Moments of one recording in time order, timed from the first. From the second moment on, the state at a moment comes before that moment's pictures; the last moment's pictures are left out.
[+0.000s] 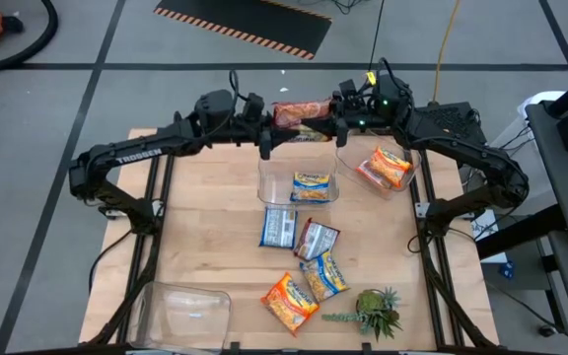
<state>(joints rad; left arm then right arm) 0.36 1.46 1.38 -0.03 0.29 -0.44 -0.54 1.35 1.28 0.07 -0.52 0.48</state>
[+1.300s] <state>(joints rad) -0.03 1.03 1.38 -1.20 0.52 -0.35 -0.66 1.25 1.28 -0.40 -0.79 0.29</state>
